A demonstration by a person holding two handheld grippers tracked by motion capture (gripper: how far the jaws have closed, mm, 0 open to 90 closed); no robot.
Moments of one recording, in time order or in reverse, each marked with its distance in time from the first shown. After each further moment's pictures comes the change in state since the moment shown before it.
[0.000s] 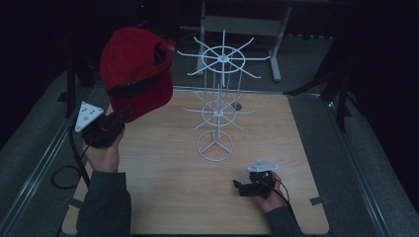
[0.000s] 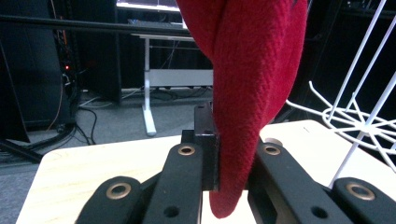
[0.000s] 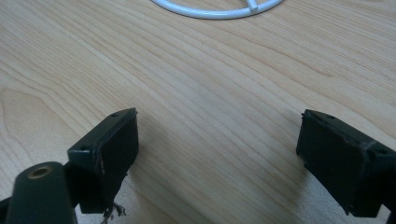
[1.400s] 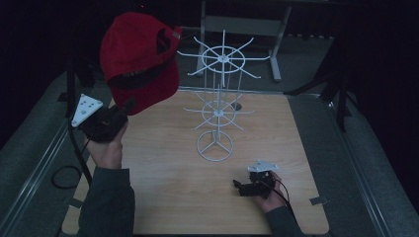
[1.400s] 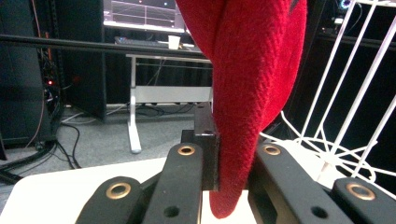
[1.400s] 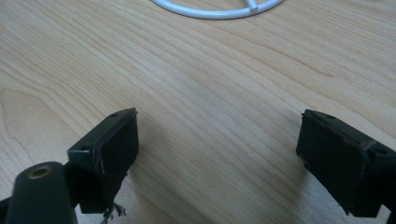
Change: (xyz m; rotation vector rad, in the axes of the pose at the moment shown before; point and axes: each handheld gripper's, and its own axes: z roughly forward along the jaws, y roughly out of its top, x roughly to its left) left arm -0.015 0.024 -0.003 -0.065 -0.056 -0.016; right arm 0.000 0.000 0.000 0.000 0.000 0.000
